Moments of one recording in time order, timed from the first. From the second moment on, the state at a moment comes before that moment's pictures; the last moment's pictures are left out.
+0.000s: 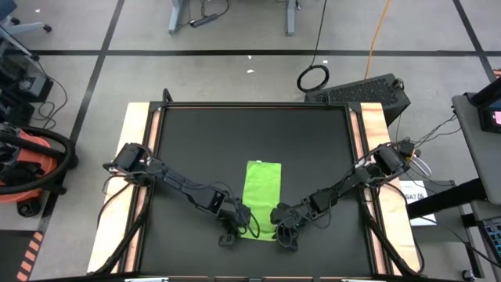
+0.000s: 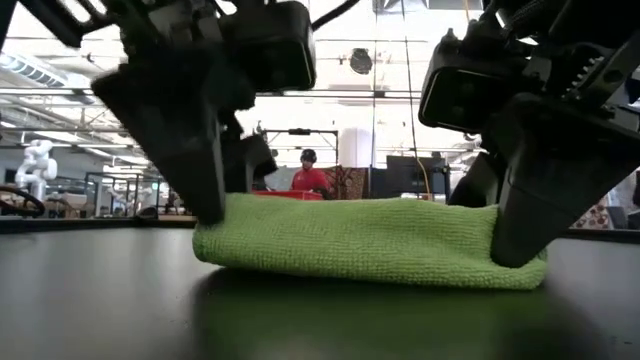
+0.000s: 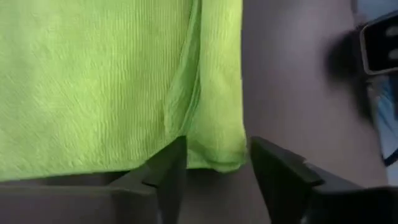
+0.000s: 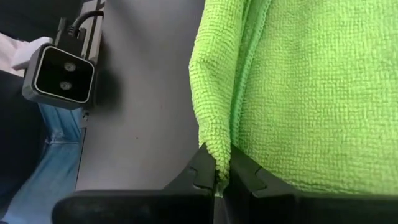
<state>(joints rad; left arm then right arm) -0.38 1.91 1.15 -0.26 0.22 -0.35 0.47 1.86 0.82 0.30 -0.14 0.70</state>
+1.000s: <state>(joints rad) -0.71 1.94 1.15 -0.18 -0.44 0.22 0.46 1.86 0.82 0.34 -0.13 0.74</state>
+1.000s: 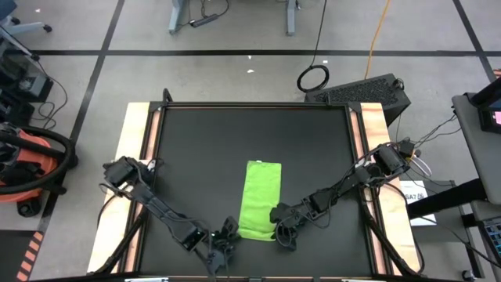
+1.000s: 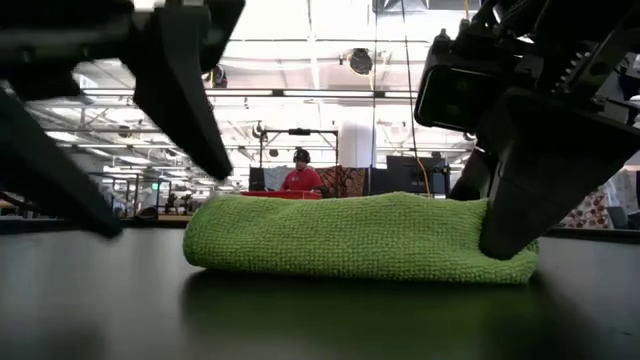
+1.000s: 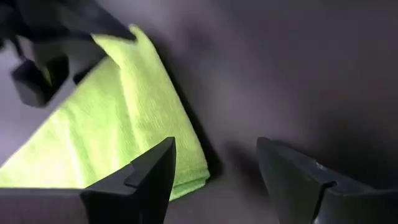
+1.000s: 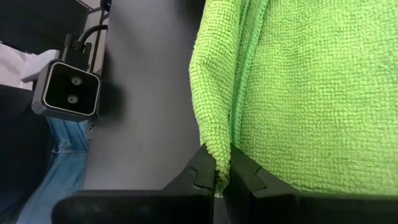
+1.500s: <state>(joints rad) -0.62 2.01 1.16 -0.19 -0.50 0.13 0.46 1.86 0.82 0.38 -0.13 0.75</state>
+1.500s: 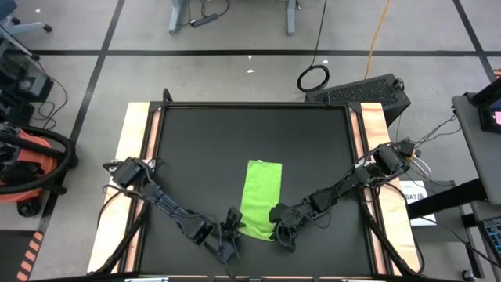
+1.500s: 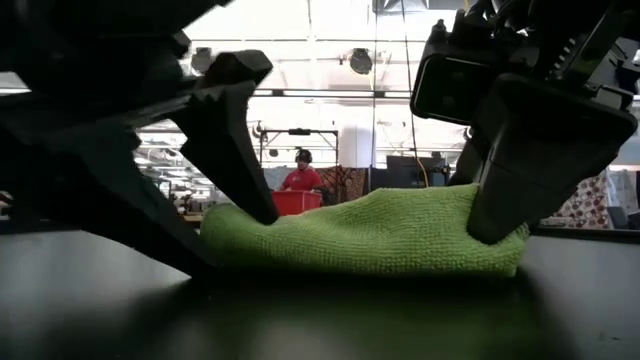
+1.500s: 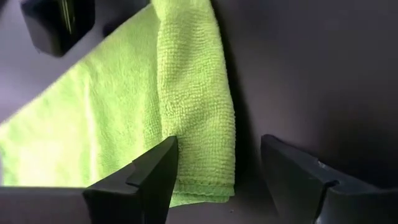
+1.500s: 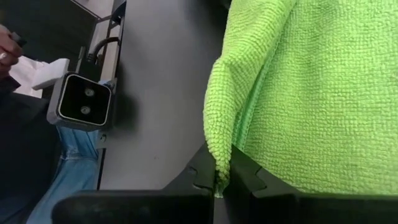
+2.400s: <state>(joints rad) -0.60 2.00 1.15 -0.21 -0.43 0.16 0.51 1.77 0.82 0.14 -0.11 0.60</state>
